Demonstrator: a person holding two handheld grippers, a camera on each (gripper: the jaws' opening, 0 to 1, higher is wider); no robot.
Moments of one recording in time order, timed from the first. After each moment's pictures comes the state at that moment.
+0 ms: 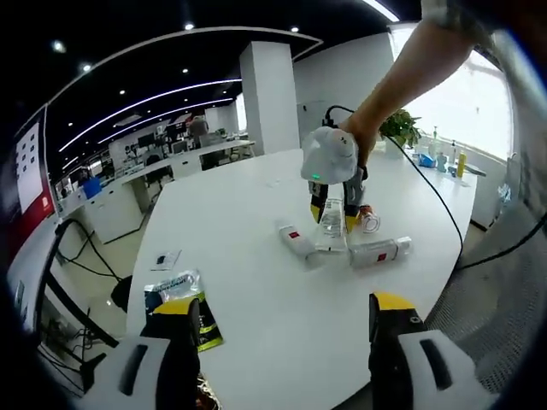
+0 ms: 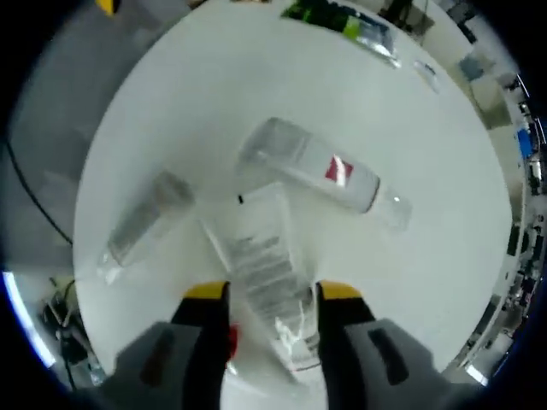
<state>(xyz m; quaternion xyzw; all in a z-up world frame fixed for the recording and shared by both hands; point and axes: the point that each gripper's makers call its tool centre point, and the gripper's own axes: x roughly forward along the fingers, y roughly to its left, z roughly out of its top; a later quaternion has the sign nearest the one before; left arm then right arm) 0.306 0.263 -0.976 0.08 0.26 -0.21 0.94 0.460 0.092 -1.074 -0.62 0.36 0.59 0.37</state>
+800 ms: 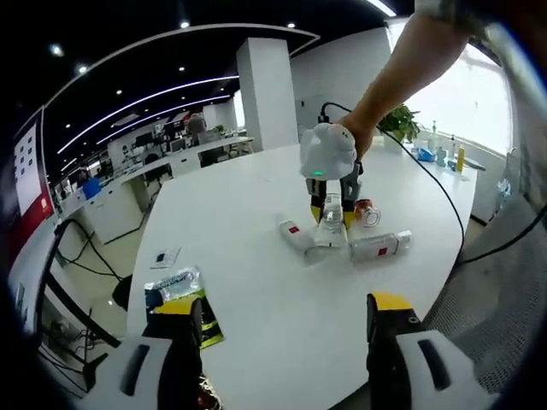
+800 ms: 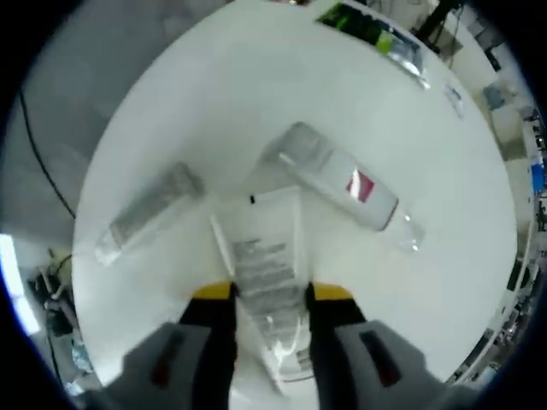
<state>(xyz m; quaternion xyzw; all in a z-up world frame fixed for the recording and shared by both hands) 0.306 0.265 -0.980 0.09 0.27 -0.20 0.94 0.455 0.092 -1.077 -0.61 0.33 0.63 0.34</state>
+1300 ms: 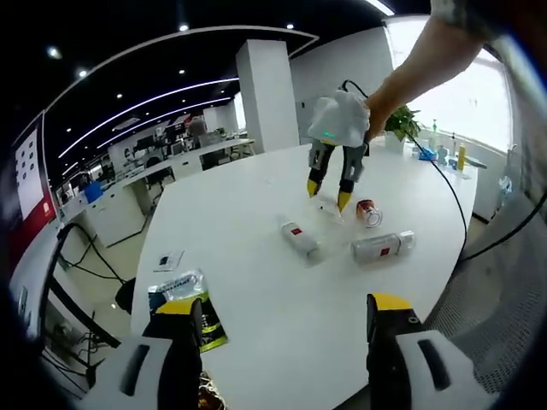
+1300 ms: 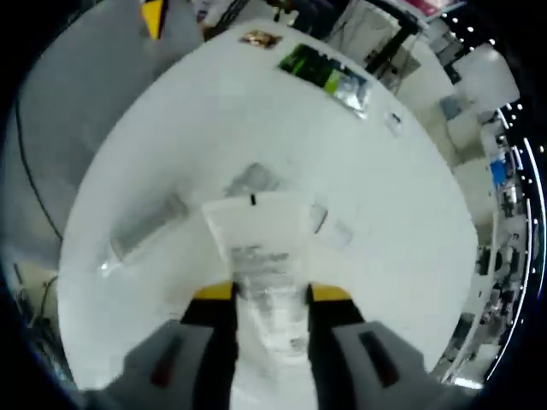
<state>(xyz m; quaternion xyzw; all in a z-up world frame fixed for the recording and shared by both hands) 0.306 0.266 -0.977 0.09 0.26 -0.20 0.94 0.470 0.118 -1.013 -0.57 0.23 0.61 0.49</state>
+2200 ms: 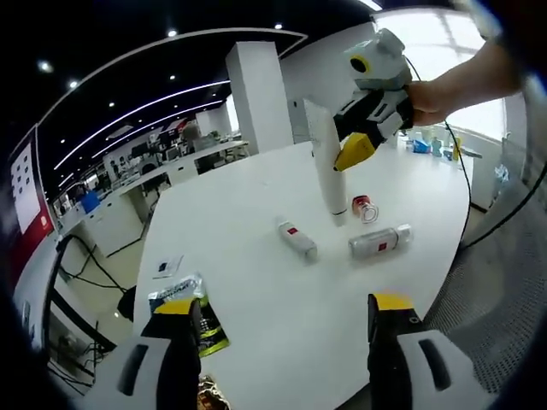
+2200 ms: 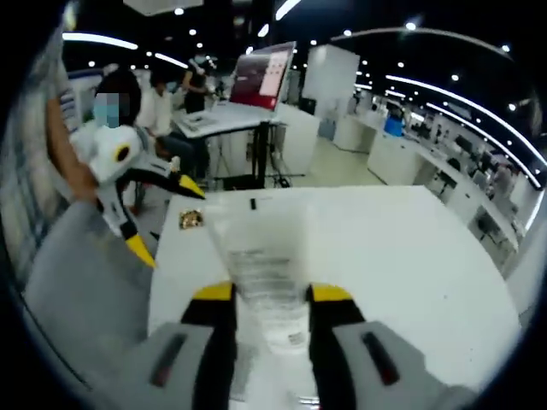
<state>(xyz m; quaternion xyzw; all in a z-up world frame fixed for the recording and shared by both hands) 0.304 0.262 -0.975 0.12 0.26 -0.22 0.93 0.393 0.154 -0.908 -0.21 0.20 0.58 0.76</state>
